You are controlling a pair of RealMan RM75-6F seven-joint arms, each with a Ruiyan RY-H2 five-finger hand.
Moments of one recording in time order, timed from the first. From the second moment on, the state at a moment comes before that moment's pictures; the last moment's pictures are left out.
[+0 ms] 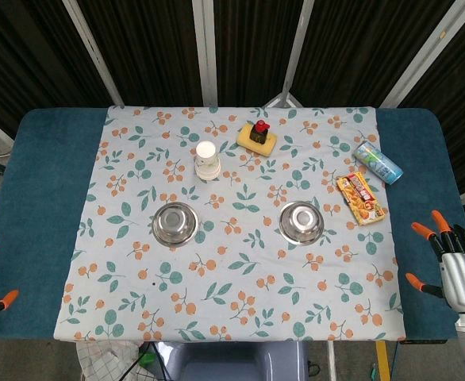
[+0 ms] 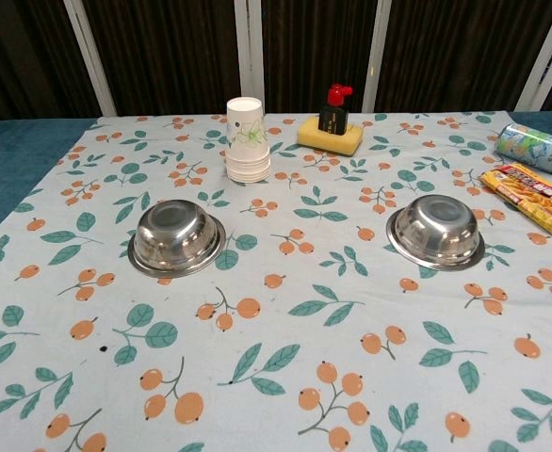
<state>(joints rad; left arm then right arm) 0.07 -1.02 -0.02 -1.80 1.59 1.68 -0.01 0.10 -1.12 0.10 -1.56 -1.49 1.48 0.07</state>
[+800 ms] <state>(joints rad) 0.08 -1.02 -0.01 -1.79 1.63 1.70 -0.01 0.12 -1.15 0.07 -1.59 -1.50 1.41 0.10</state>
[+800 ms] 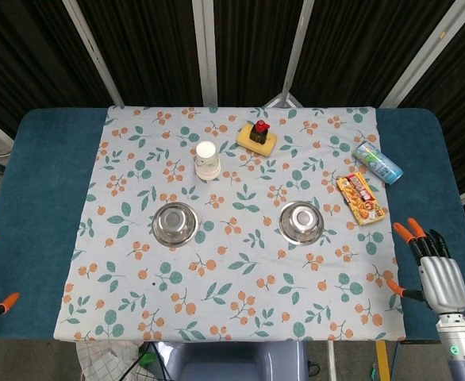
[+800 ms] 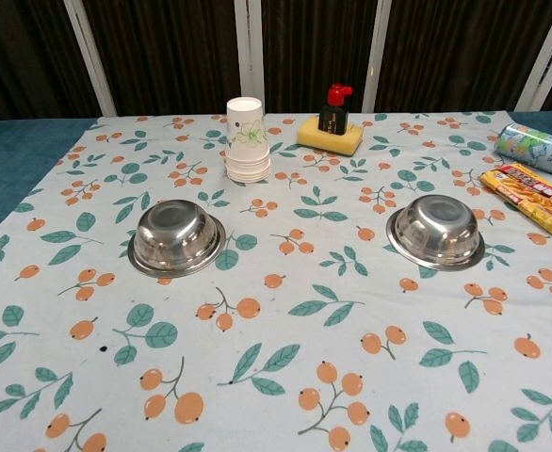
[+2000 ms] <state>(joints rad) 0.06 -1.03 -0.04 -1.80 1.53 1.65 0.01 0.64 -1.39 0.25 -1.60 -0.91 0.87 -0.48</state>
